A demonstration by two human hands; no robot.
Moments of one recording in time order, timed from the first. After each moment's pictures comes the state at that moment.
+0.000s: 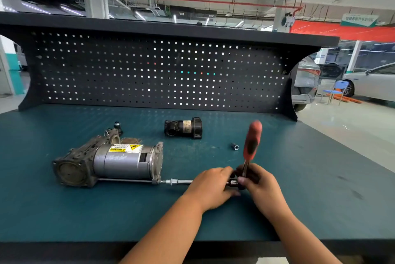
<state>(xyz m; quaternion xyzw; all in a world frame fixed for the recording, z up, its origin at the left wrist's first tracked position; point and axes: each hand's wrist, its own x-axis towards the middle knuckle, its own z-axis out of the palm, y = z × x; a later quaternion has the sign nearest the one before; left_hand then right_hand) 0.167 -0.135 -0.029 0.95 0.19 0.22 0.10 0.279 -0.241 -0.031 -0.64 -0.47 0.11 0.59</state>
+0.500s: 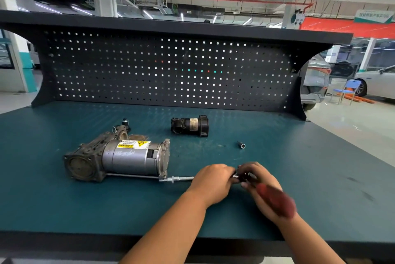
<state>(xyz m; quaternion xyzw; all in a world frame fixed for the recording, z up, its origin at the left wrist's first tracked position) 0.165 -0.129 -0.030 0.95 0.20 0.23 0.06 0.274 -0.242 -0.031 -0.63 -0.56 0.09 0.53</state>
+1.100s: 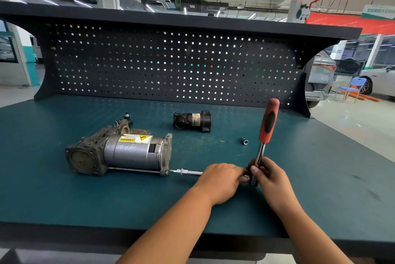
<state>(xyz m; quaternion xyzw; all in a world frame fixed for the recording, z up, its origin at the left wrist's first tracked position) 0.171 -0.136 -0.031 0.96 0.17 0.22 0.04 0.279 -0.238 -0.033 -0.63 -0.46 0.11 0.61</state>
